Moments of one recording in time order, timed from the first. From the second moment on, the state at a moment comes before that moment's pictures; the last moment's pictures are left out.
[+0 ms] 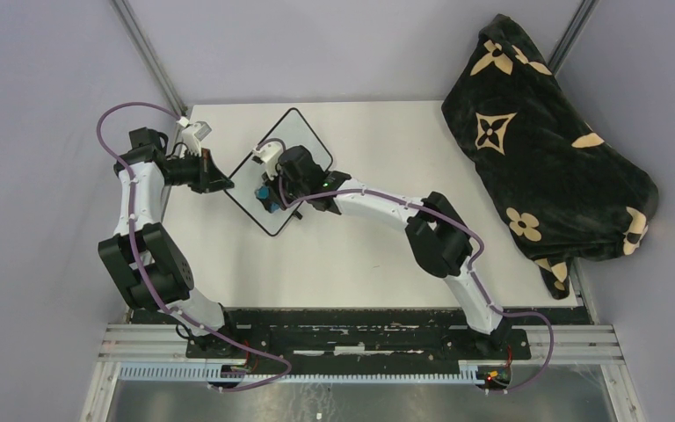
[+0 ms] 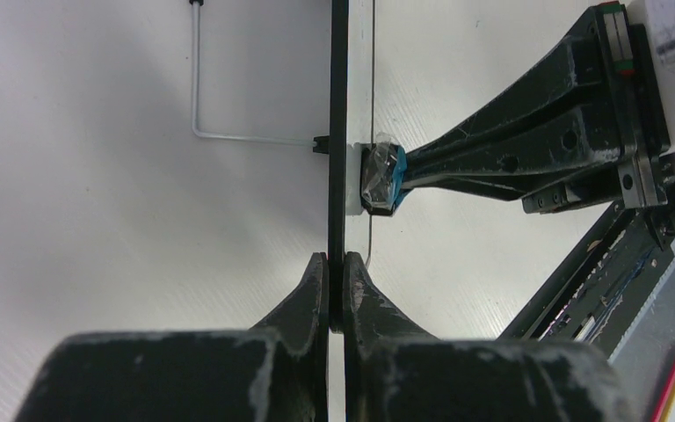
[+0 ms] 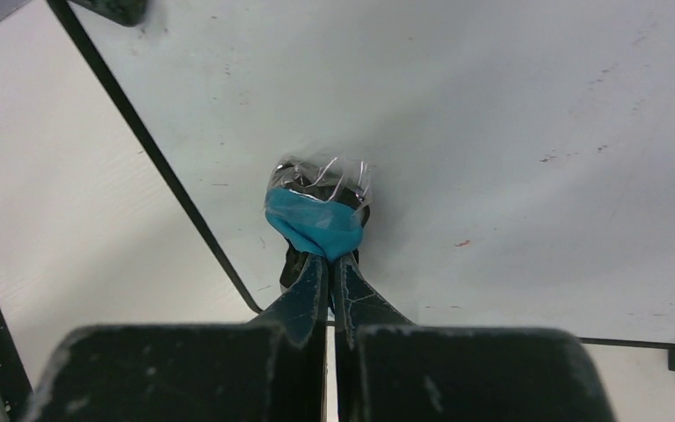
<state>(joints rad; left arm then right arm) 0.37 1.60 1.36 -0.95 0.93 0.58 0.94 2.24 1.87 -0.15 -0.13 0.05</state>
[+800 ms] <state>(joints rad) 0.36 1.60 1.36 -0.94 0.94 0.58 0.79 2.24 1.82 -0.14 -0.16 0.05</state>
